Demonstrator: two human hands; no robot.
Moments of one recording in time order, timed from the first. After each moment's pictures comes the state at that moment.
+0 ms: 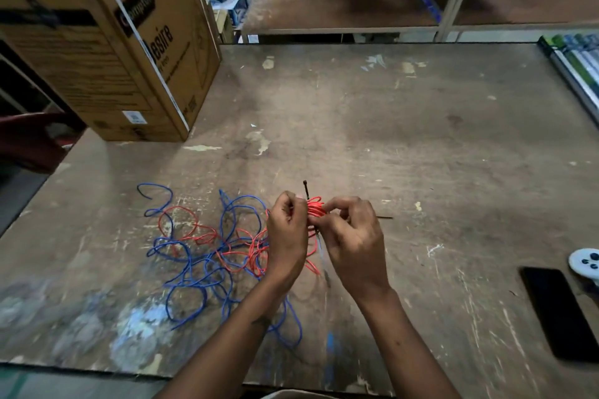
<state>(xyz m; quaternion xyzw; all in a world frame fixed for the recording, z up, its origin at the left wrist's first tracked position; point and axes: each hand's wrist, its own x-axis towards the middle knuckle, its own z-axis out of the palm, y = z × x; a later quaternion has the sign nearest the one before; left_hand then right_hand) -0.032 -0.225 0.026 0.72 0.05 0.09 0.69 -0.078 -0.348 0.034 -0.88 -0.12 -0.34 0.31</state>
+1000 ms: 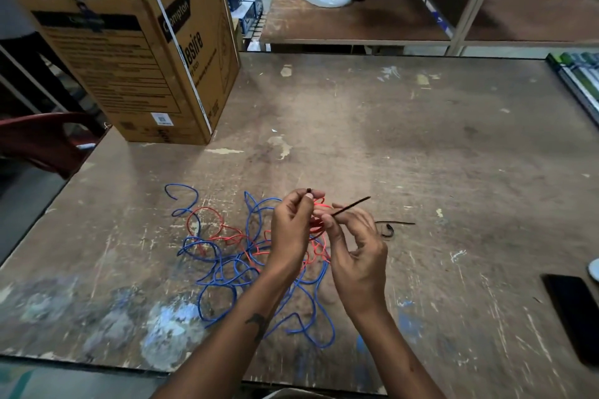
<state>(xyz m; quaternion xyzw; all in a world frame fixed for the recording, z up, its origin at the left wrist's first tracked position) -0.031 -0.164 0.052 0.61 0.06 -0.03 0.79 -0.100 -0.260 0.063 -0.79 0.00 -0.31 0.53</state>
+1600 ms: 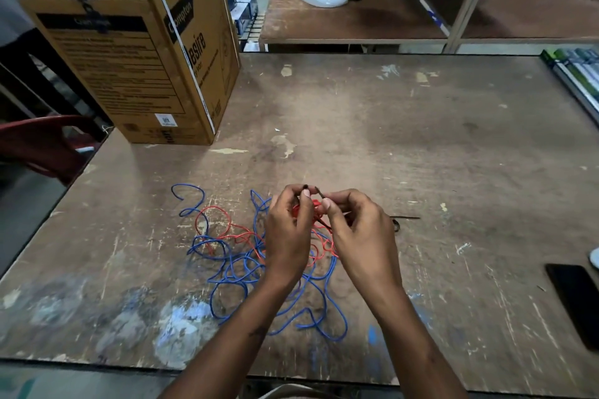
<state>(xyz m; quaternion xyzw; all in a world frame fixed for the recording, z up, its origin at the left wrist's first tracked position) -0.051 -0.132 0.068 0.79 -0.02 0.17 0.59 -0.096 -0.244 0.116 -0.83 0.09 -0.17 0.52</state>
